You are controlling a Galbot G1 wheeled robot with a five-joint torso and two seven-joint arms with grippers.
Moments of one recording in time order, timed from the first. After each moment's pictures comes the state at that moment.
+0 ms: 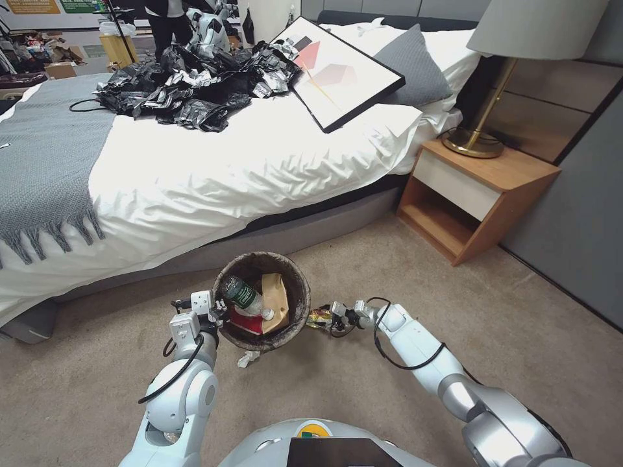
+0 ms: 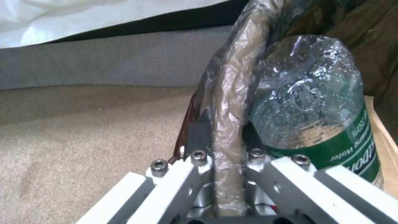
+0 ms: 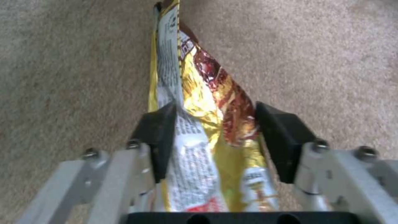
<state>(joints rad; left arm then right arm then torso) 1.56 -1.49 -0.51 -2.25 -0.29 0.61 -0.33 -0.67 1.29 0.01 0.72 -0.13 0.28 -0.77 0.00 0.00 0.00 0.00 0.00</state>
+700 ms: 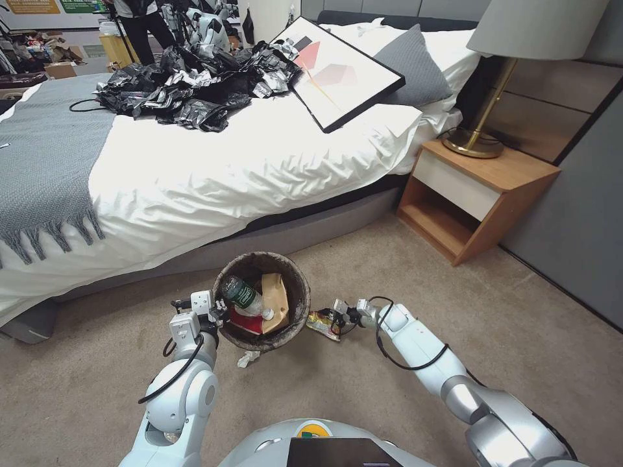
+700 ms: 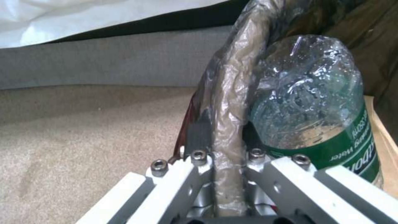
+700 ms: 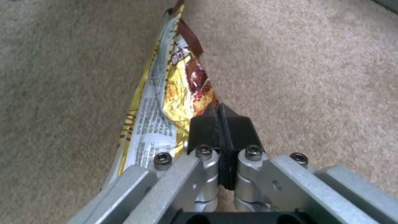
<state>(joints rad) 1.56 -1.49 -0.51 -2.25 -0.29 0.61 -0.33 -0.67 1.28 0.02 0.73 -0.12 0.29 -0.75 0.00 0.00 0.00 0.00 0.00</state>
